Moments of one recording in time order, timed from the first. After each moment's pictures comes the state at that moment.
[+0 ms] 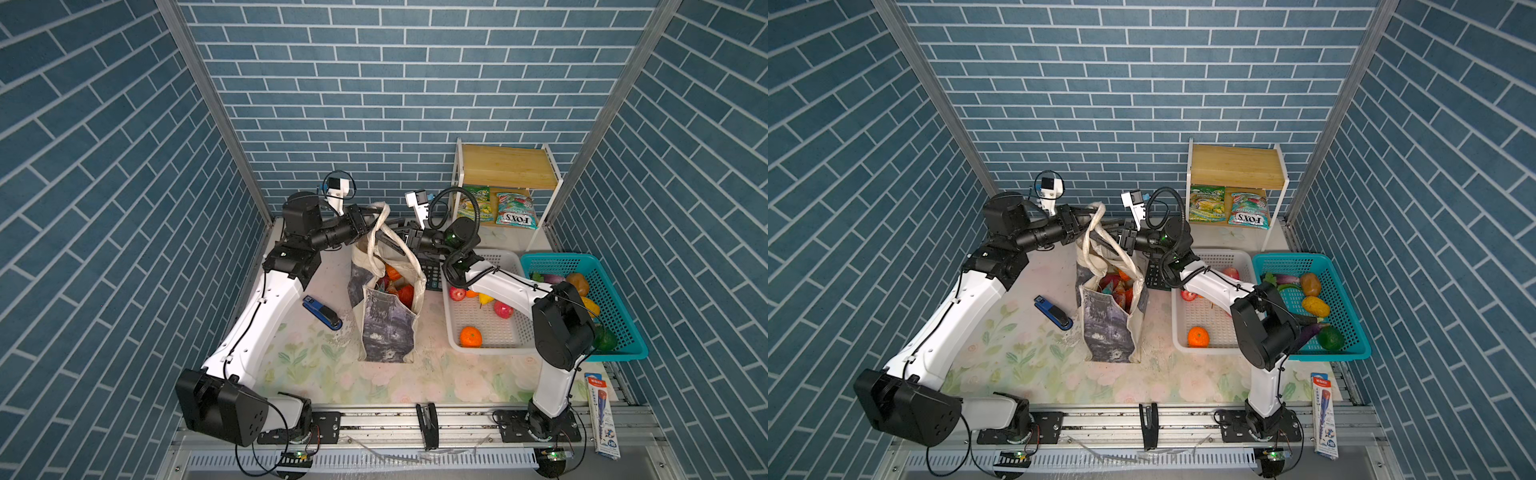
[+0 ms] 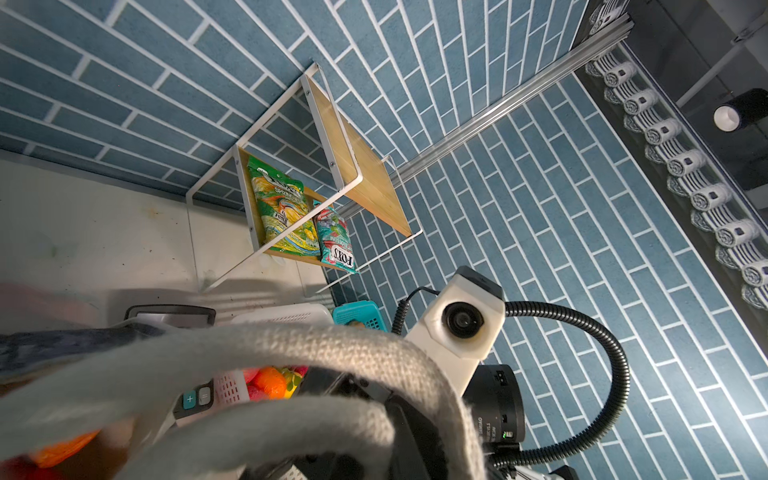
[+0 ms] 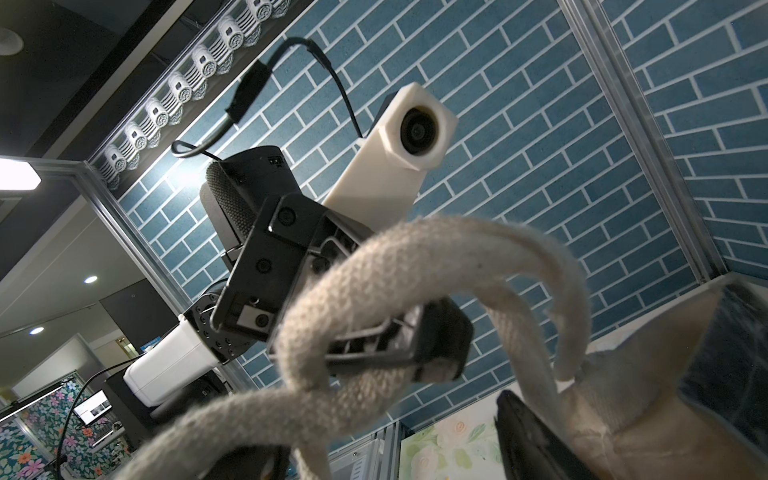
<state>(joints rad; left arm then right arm) -0.26 1.34 1.37 -0.16 0.70 -0.89 0.71 1.86 1.40 0.91 -0.89 0.94</state>
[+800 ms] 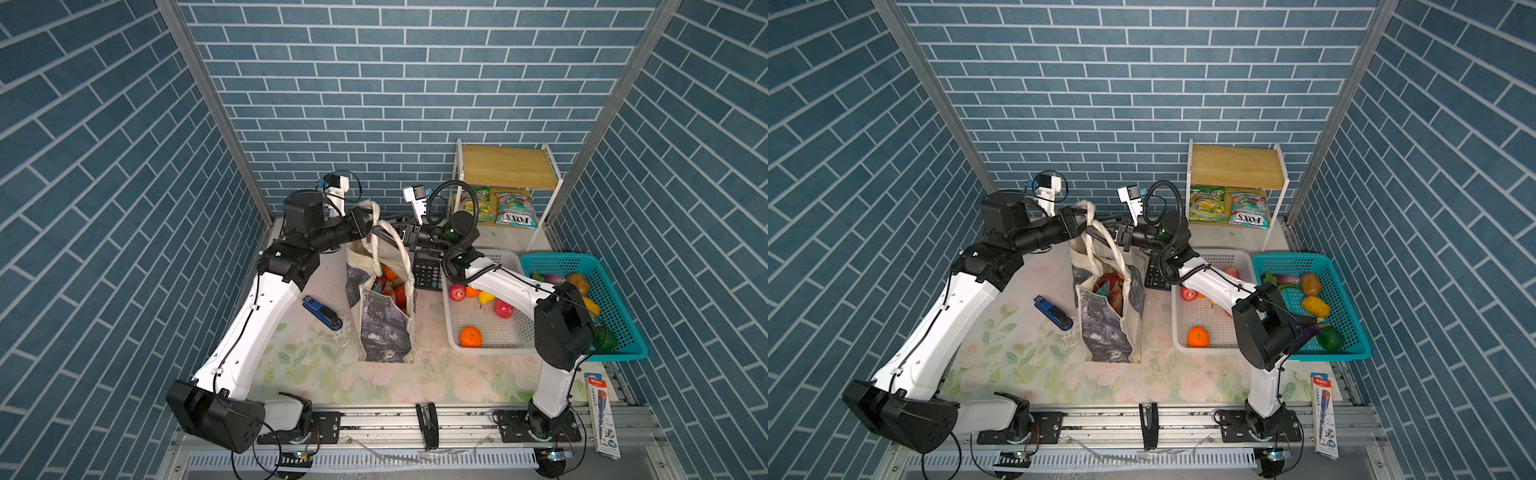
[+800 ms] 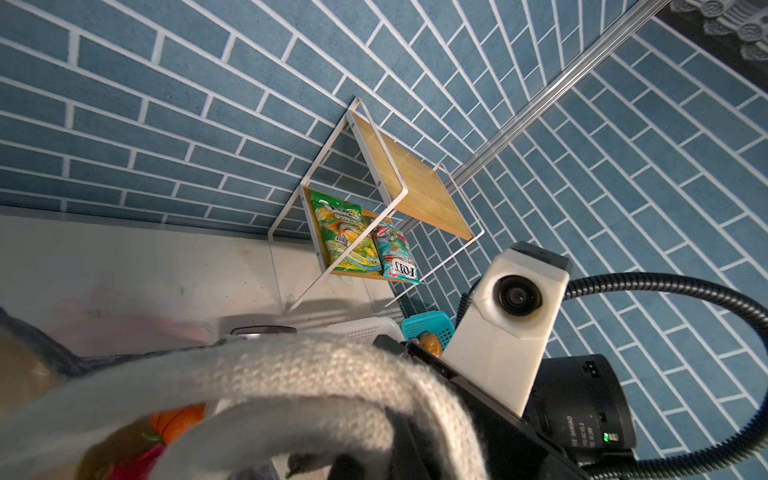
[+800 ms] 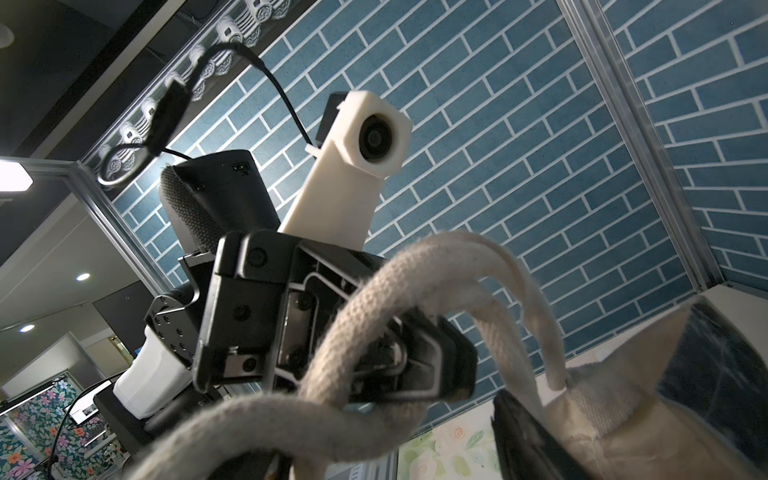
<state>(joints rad) -0.32 1.33 1.47 -0.41 0.46 -0.61 0.72 1.86 1.46 0.82 -0.88 0.91</state>
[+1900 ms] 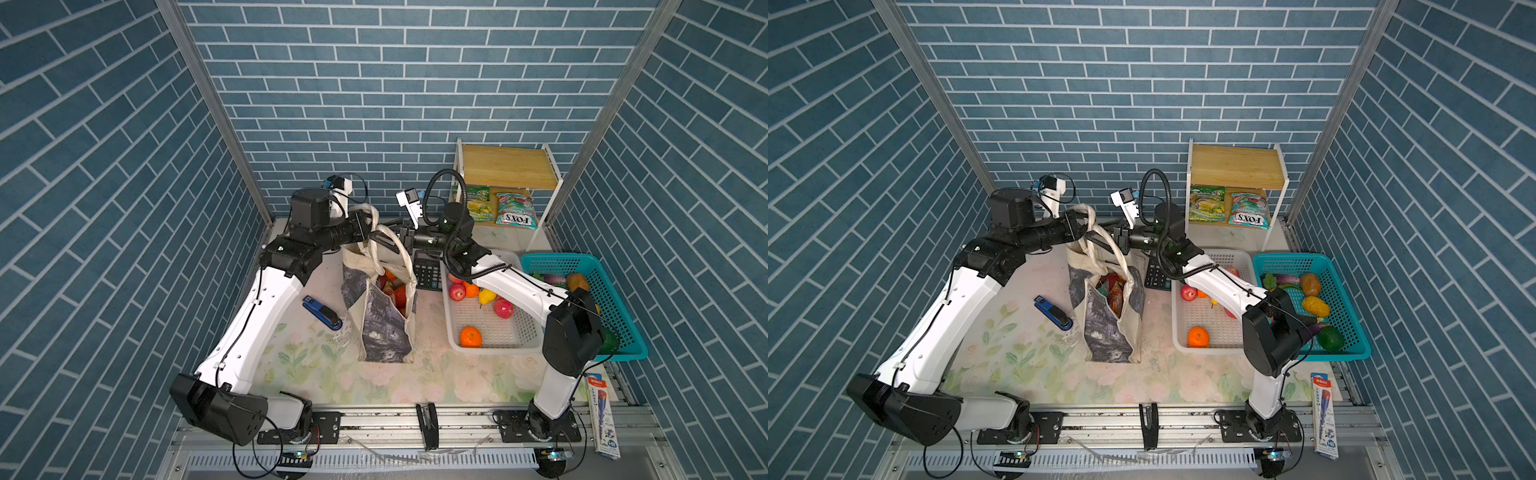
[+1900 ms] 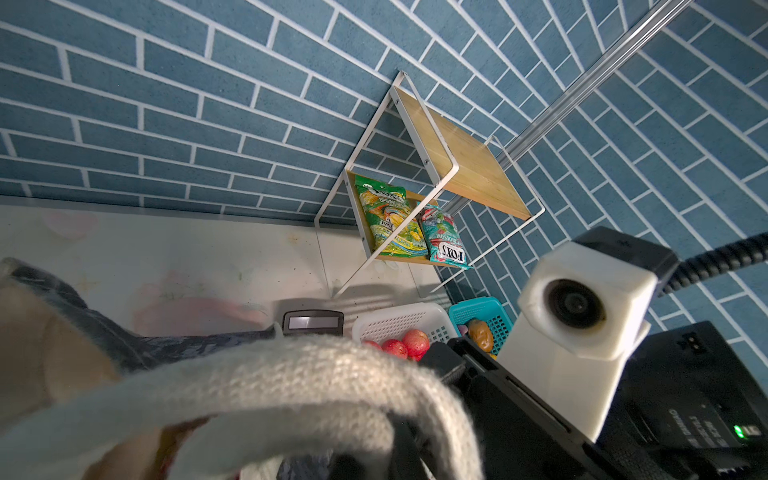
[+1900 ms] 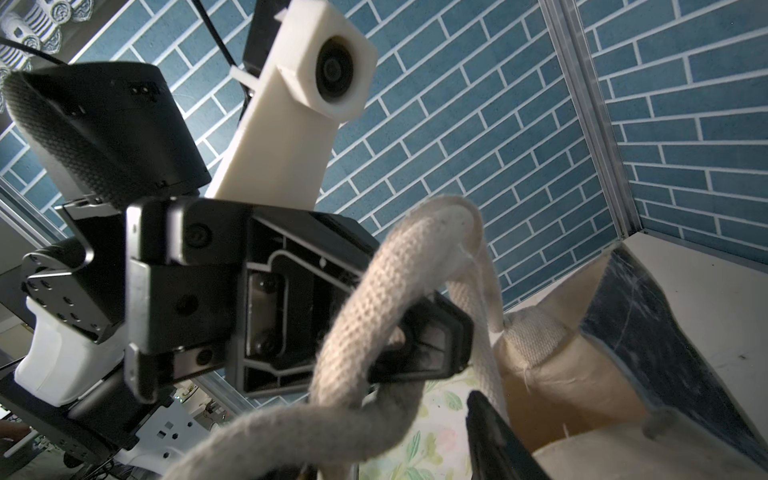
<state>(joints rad) -0.33 1.36 1.53 -0.52 0.38 -0.52 0.73 1.81 1.51 0.40 -0.85 0.62</state>
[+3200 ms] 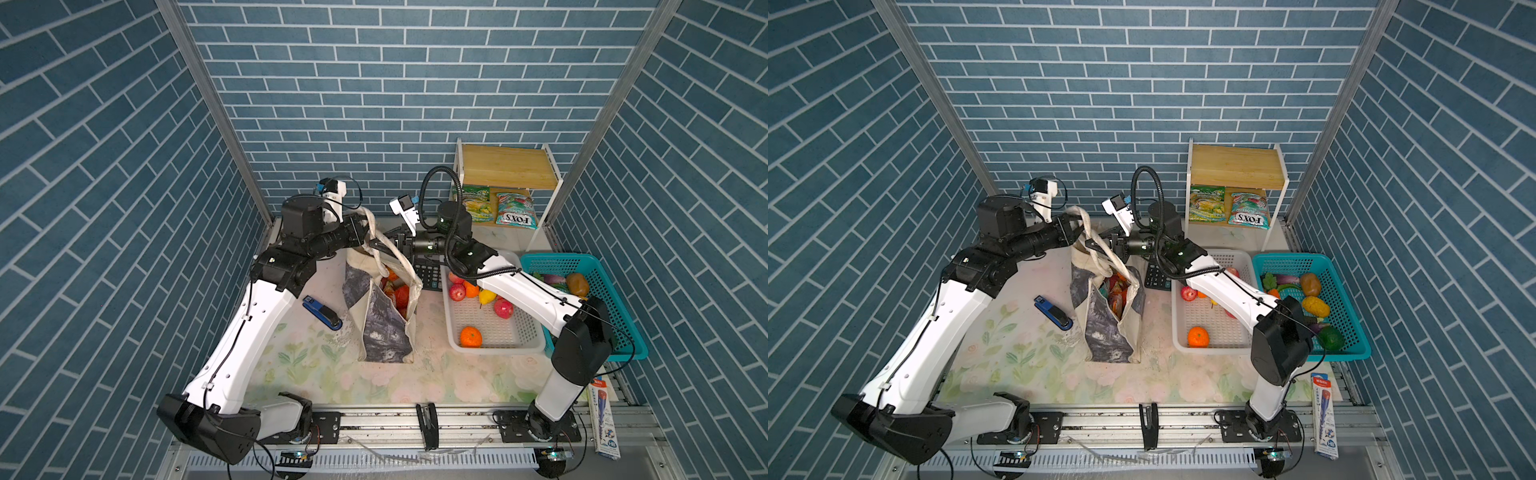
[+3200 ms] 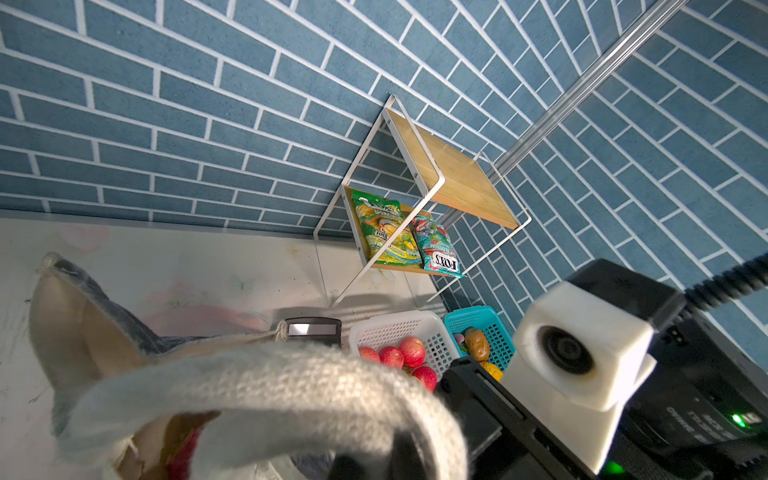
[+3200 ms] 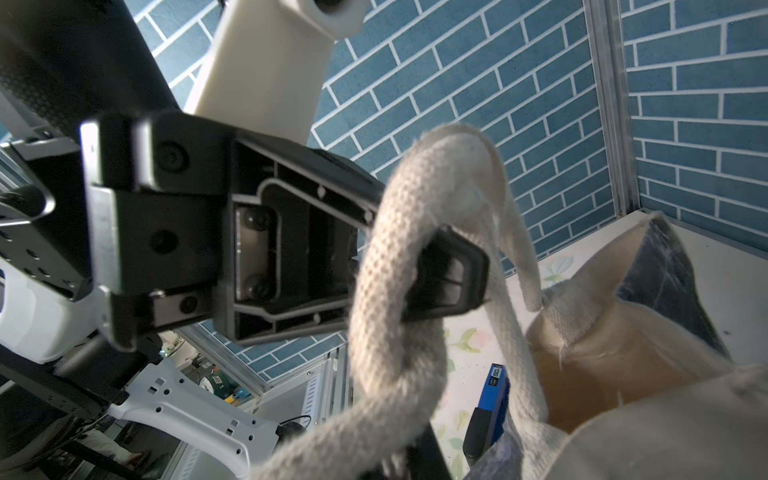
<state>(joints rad) -0.33 1.27 1.48 -0.52 0.35 -0.52 0.75 1.73 1.54 0.12 -0.83 0.41</state>
